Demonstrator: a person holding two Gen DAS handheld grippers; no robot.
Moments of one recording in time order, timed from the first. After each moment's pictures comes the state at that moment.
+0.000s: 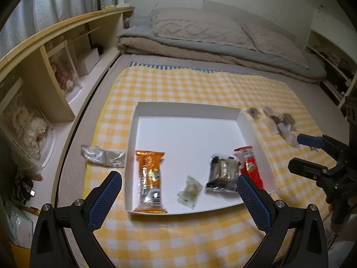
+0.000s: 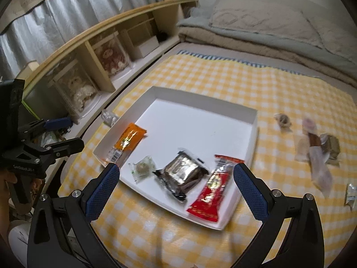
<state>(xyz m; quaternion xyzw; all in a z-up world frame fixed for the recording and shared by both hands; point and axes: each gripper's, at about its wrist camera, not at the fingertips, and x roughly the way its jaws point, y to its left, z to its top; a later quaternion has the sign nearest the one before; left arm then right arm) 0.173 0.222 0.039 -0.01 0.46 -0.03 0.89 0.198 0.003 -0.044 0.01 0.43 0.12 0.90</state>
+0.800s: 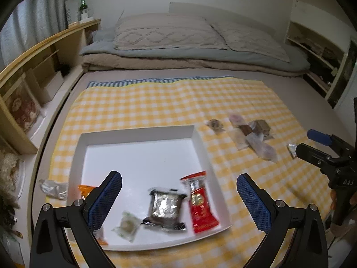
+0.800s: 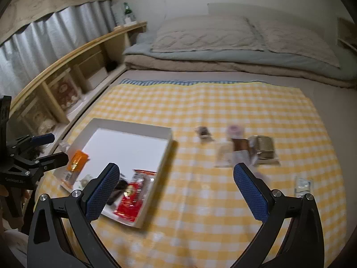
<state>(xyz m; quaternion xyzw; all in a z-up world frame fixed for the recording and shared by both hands) 0.249 0.097 0.035 0.01 0.44 -0.08 0.89 0.169 -0.136 0.000 0.03 0.37 -0.01 0.93</state>
